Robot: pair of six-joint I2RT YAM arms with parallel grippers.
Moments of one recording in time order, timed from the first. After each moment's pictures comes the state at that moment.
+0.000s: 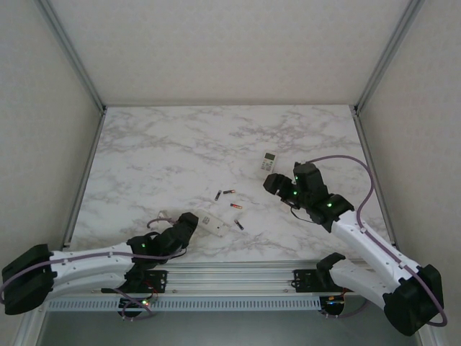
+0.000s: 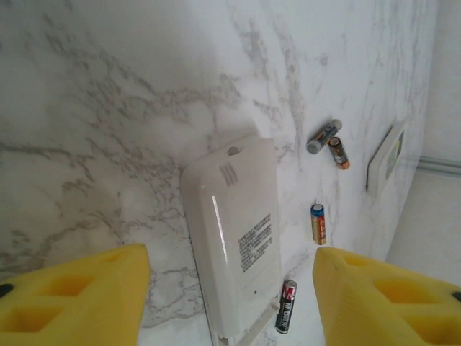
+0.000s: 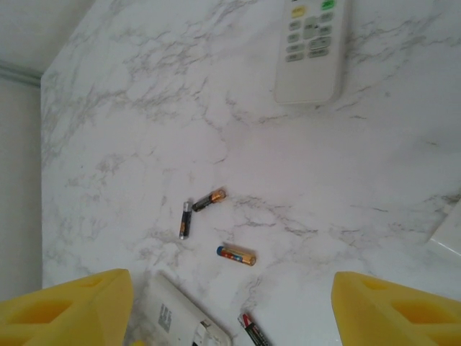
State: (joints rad) left arm -1.05 0.85 0.19 -0.10 -0.52 -1.84; right arm 0.57 0.97 0.70 -0.43 -0.09 0.90
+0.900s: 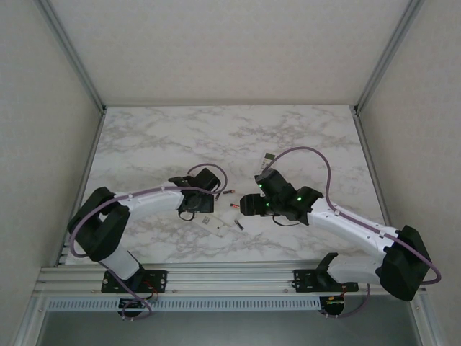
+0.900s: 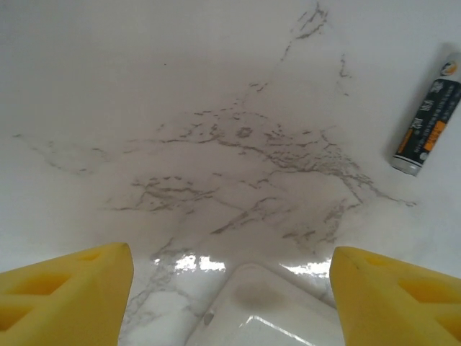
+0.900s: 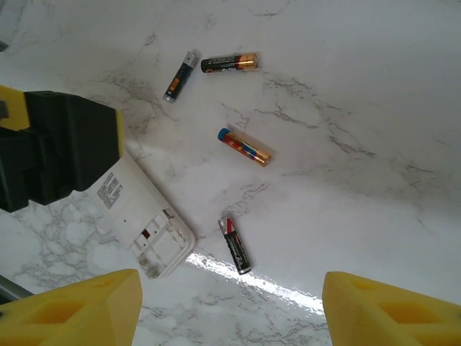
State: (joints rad) left arm -0.70 1.62 0.91 -0.60 -0.22 -0.72; right arm 0.85 1.21 0.84 -0.59 -0.04 0.67
